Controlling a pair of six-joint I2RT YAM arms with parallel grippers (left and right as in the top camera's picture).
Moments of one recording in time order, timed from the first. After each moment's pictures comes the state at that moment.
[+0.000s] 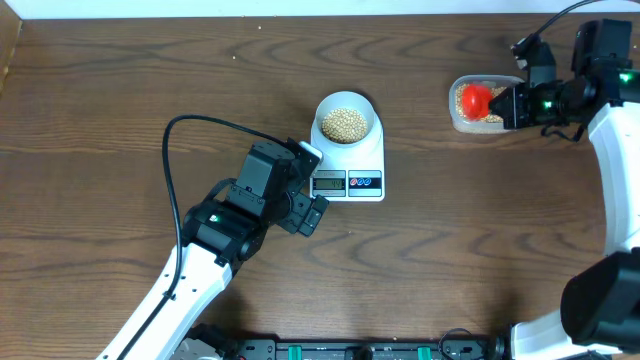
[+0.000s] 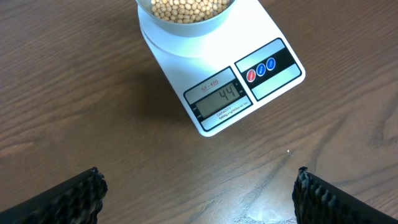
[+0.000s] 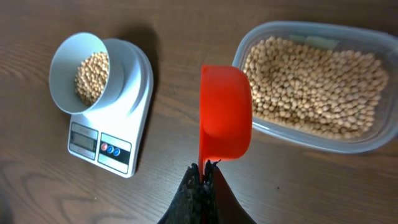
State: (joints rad) left arm -0.49 1.16 0.91 -0.67 0.03 0.09; right arm -0.14 1.69 1.57 -1.00 -0.50 -0.23
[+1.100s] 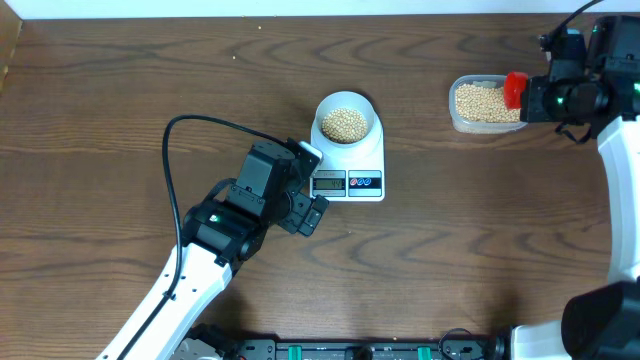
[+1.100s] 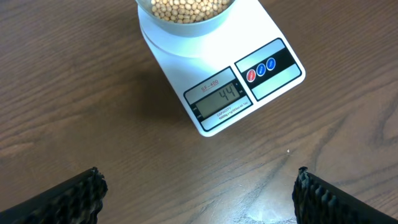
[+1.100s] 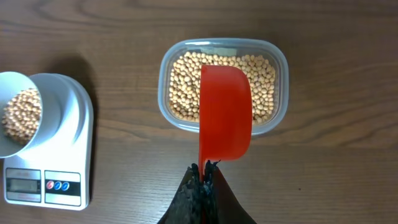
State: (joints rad) left arm -0.49 1.16 0.91 -0.67 0.03 0.09; right arm -0.14 1.64 1.57 -0.96 -0.22 -0.09
